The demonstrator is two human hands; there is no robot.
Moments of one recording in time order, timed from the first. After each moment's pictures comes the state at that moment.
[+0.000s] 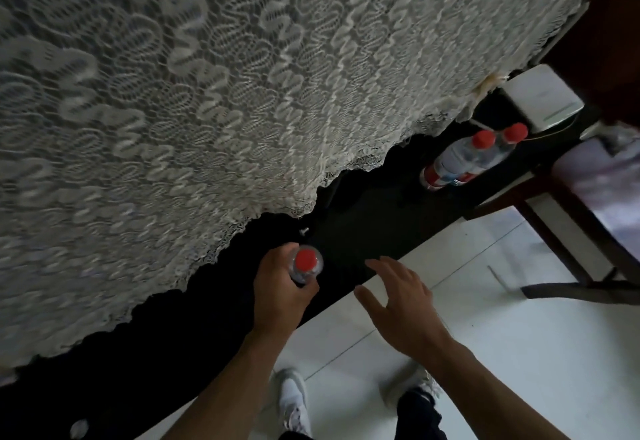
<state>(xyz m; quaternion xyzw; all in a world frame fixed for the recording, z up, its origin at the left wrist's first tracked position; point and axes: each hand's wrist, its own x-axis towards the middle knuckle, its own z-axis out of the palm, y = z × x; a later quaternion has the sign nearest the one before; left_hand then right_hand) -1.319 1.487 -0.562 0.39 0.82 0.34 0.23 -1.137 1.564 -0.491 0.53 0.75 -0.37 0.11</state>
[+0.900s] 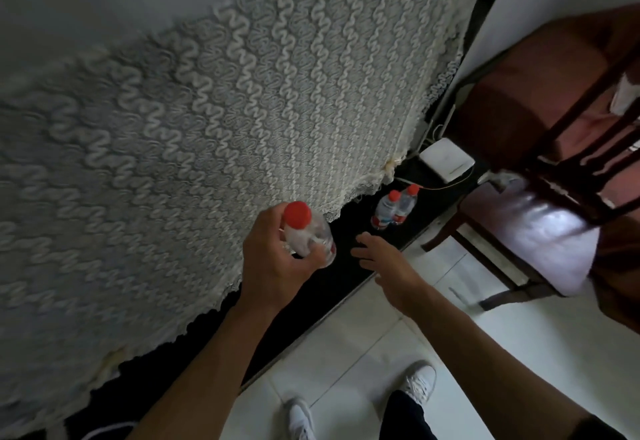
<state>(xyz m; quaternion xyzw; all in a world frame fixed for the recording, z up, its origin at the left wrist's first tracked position) -1.293 1.498 -0.229 0.53 0.70 0.46 0.12 -1.115 1.576 -0.261 0.59 0.42 -0.68 -0.14</state>
